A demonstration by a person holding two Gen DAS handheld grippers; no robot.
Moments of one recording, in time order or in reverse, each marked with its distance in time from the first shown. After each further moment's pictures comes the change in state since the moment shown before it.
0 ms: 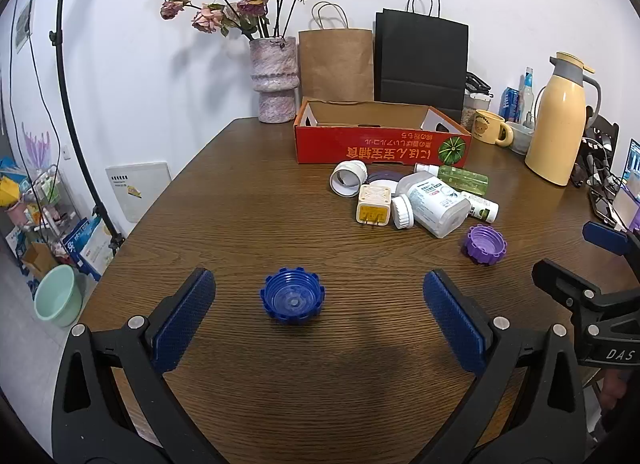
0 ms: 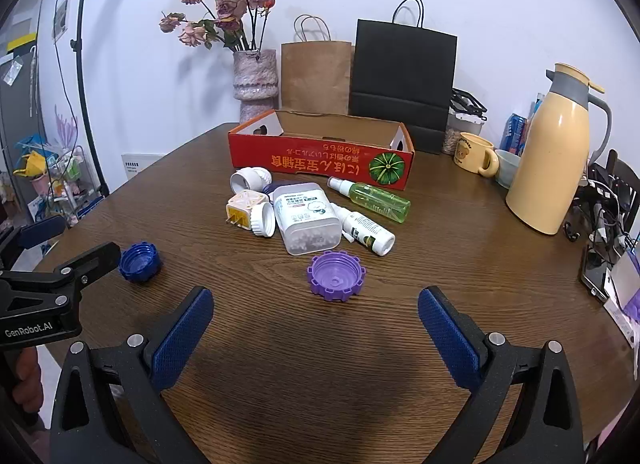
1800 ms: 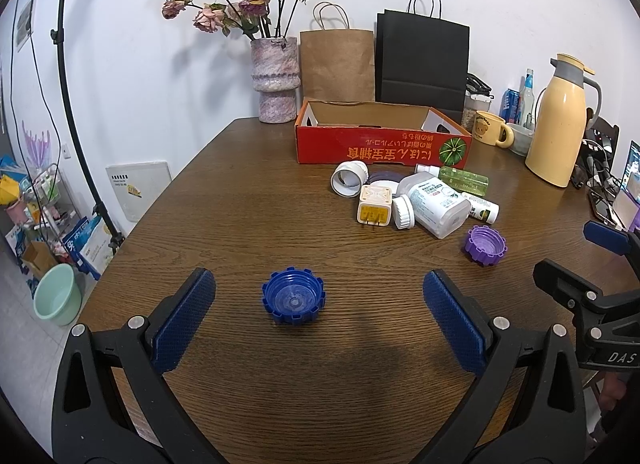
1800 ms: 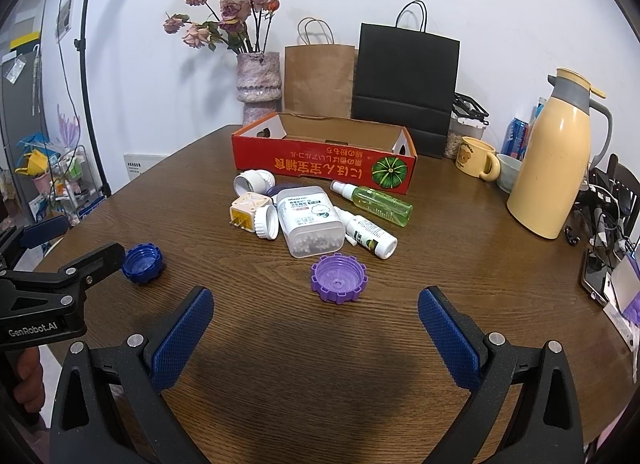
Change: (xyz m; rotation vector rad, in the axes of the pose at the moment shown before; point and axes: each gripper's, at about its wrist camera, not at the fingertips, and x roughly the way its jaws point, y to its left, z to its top) left arm 0.000 0.000 0.000 -0.011 -0.001 0.016; right arm -0.002 0.001 -0.001 -0.003 -0.004 0.002
